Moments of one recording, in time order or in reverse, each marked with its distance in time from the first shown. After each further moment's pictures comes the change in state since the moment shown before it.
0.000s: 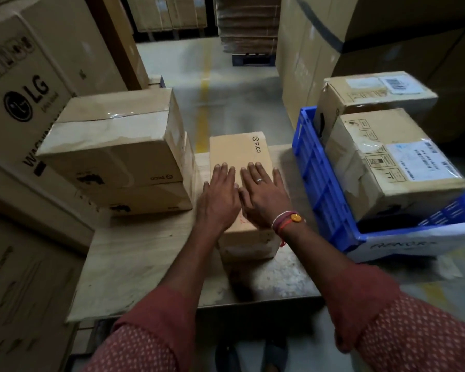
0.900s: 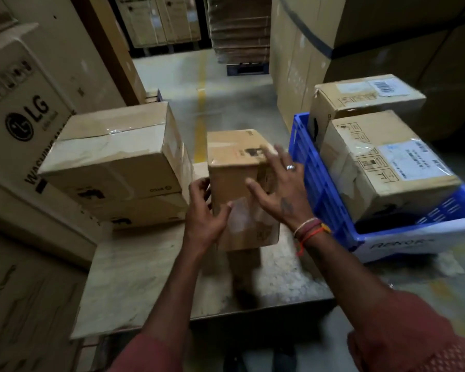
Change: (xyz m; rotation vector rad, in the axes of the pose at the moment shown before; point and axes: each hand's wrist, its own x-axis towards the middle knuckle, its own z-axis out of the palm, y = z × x) left_hand -0.040 -0.011 -0.034 -0.807 0.134 -0.129; right_hand -0.031 0.006 -0.064 0.488 0.424 0.095
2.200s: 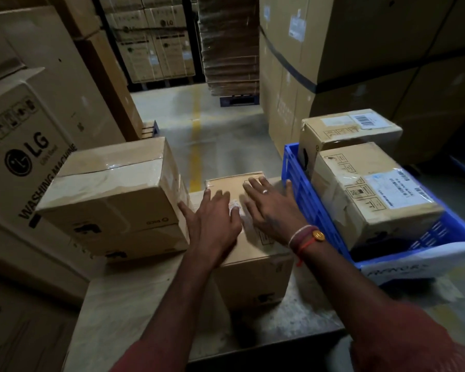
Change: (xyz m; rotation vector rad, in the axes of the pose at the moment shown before) left_hand 0.038 0.076 0.017 0.974 -0.104 0.120; right_hand 0.035 -0.007 -0.013 -0.396 -0.392 -0.095
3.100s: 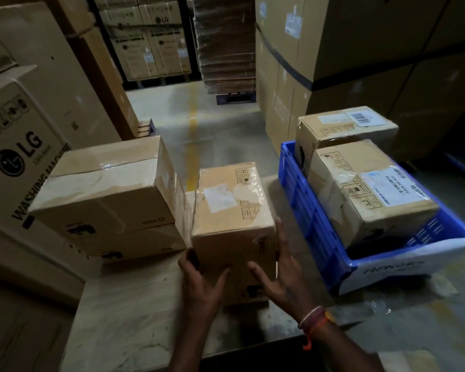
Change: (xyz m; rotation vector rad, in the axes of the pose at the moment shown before) left_hand -0.107 -0.050 0.107 -0.948 0.243 -0.289; right_hand -0.115 -0.010 0.072 0.799 0.248 0.152
